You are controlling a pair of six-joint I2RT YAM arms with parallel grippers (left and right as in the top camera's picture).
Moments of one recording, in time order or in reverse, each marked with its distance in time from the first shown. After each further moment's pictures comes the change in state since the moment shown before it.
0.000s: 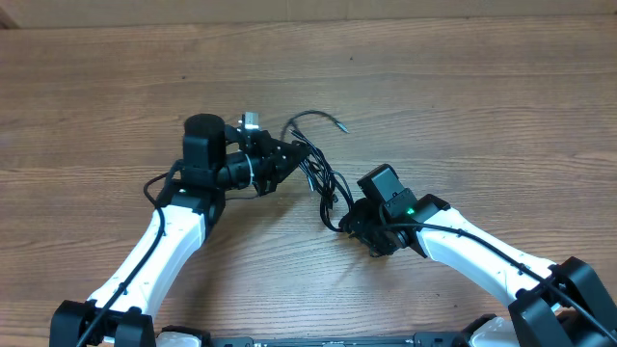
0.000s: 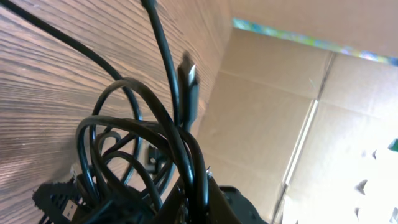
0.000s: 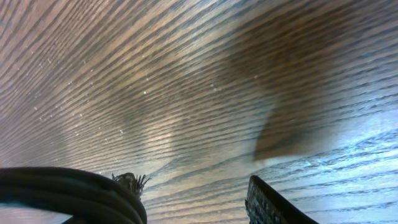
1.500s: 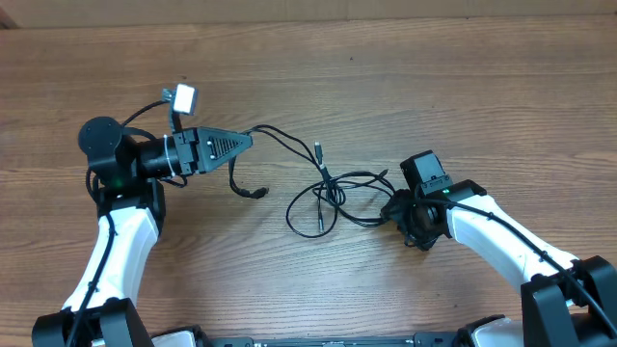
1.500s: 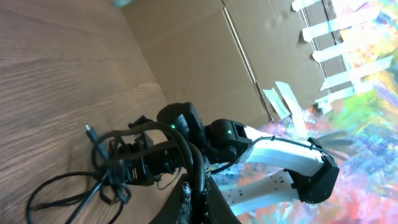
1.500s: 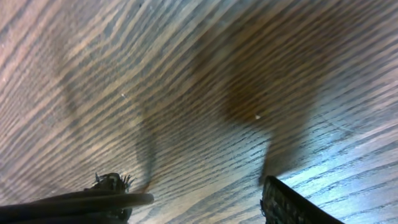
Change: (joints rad) left arm 0.356 0.002 -0.014 0.568 0.672 0.204; right arm -0.258 0.000 0.004 -0.154 0.097 -0.134
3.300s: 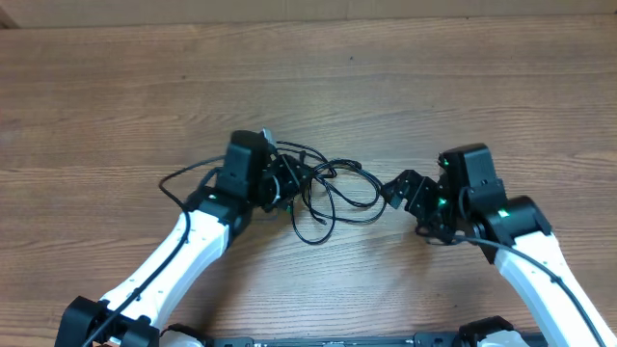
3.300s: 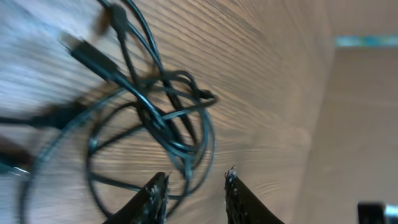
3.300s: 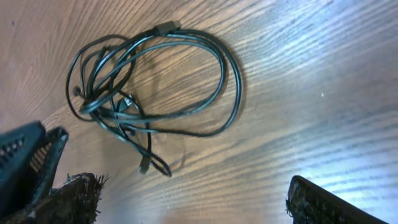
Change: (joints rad) left arm -0.566 -0.003 0.018 -0.824 -1.165 0.055; right arm -0.084 -0.378 0.087 -0.163 -0.186 -0.201
